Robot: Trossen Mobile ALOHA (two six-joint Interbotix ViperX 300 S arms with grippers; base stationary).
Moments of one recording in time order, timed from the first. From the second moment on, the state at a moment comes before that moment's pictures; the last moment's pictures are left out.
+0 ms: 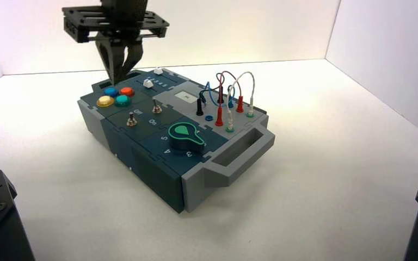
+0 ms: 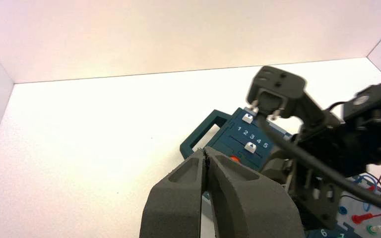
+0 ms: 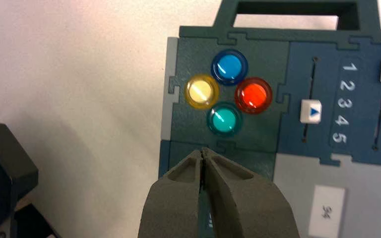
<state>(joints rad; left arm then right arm) -0.02 -1.23 1.13 -0.15 0.64 0.08 0.98 0.44 -0.02 0.15 0.80 0.04</state>
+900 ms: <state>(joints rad) -0.02 -1.23 1.13 -0.15 0.64 0.08 0.99 0.55 -0.09 0.15 0.84 0.03</state>
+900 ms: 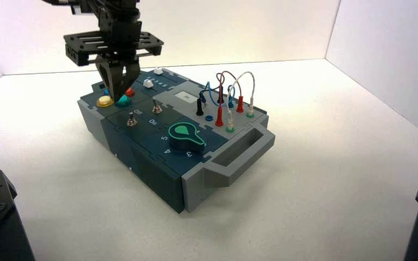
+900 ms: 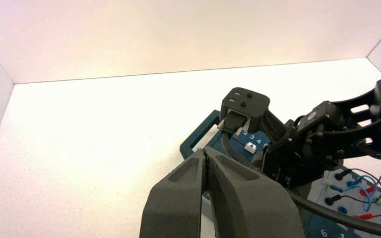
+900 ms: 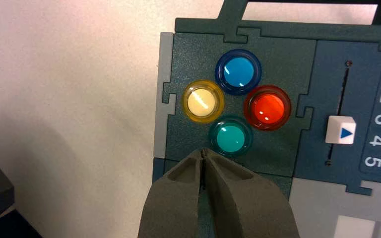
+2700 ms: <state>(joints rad) -0.02 -1.23 1.13 -0.15 0.64 0.08 0.93 0.57 -0.13 0.16 0.85 0.03</state>
